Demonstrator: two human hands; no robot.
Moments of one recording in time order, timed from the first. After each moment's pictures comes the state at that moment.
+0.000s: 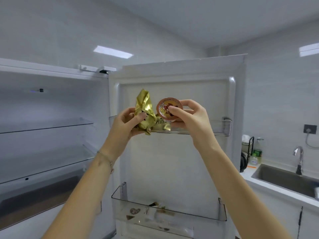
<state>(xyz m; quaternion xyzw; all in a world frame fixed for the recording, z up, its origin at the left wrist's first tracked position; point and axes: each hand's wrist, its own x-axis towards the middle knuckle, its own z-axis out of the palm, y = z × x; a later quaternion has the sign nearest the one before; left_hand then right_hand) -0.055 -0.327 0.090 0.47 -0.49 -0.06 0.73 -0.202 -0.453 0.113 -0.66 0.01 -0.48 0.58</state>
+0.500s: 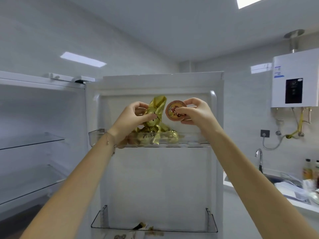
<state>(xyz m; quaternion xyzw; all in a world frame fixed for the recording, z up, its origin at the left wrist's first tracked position) -0.022 -0.391 0.151 0.56 -0.58 -0.02 0.58 -0.208 -0.502 0.161 -0.71 0.17 -0.51 0.45</state>
